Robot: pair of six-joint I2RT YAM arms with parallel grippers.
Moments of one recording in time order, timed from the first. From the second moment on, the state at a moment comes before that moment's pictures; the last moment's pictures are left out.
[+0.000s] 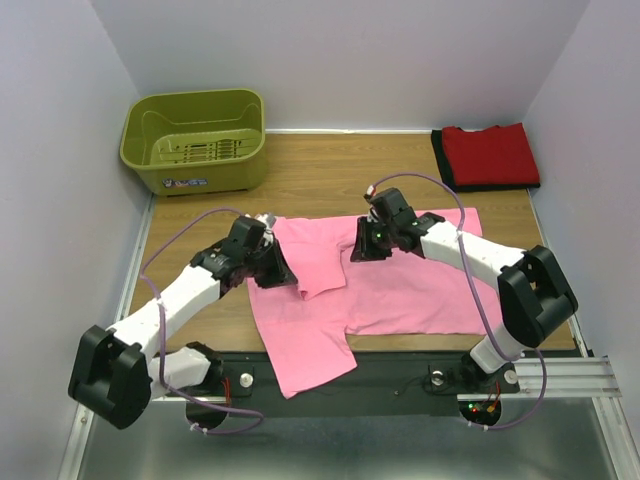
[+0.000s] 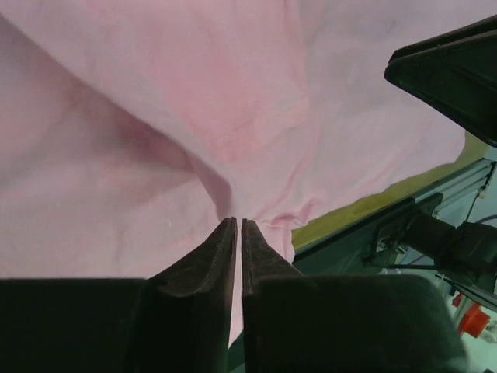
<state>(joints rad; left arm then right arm) -0.51 1.15 0.72 -0.47 0.29 -0.74 0.61 1.58 1.06 -0.37 -0.23 0.56</state>
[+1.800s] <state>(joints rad) -0.51 1.35 0.69 -0.52 0.12 -0.58 0.61 1.80 1.03 -0.33 -0.49 0.58</state>
